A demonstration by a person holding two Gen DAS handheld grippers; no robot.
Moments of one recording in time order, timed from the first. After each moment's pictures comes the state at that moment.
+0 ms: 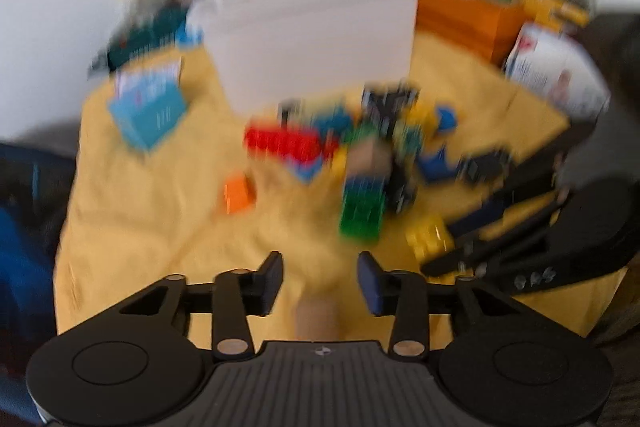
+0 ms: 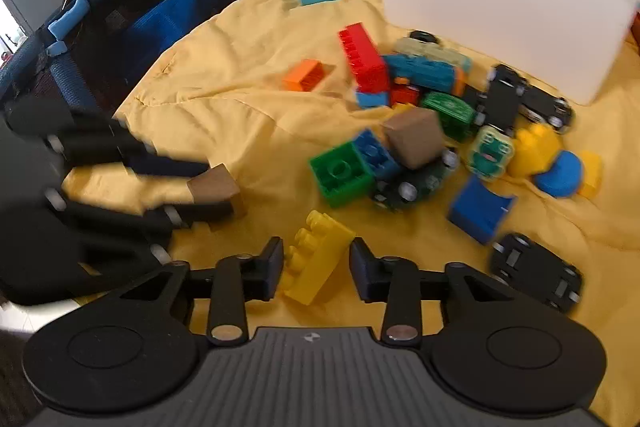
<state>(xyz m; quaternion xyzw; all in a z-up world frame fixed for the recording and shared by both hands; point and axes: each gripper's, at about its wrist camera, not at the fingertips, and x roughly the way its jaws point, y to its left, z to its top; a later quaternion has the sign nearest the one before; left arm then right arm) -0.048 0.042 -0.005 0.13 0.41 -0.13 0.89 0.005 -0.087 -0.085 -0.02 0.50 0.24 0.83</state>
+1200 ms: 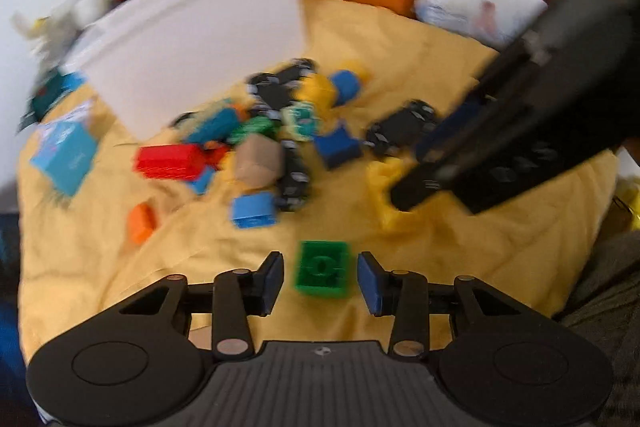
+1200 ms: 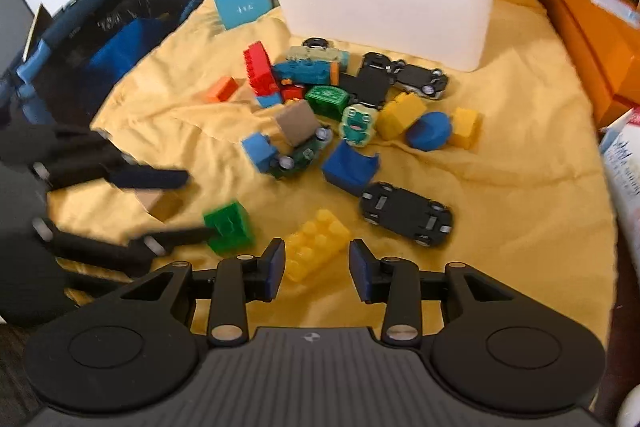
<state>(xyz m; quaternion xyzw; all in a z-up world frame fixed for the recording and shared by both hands) -0.050 -0.018 -0.039 0.23 0.43 -0.25 0.84 -0.015 -0.150 -0.063 0.03 0.50 0.17 0.85</state>
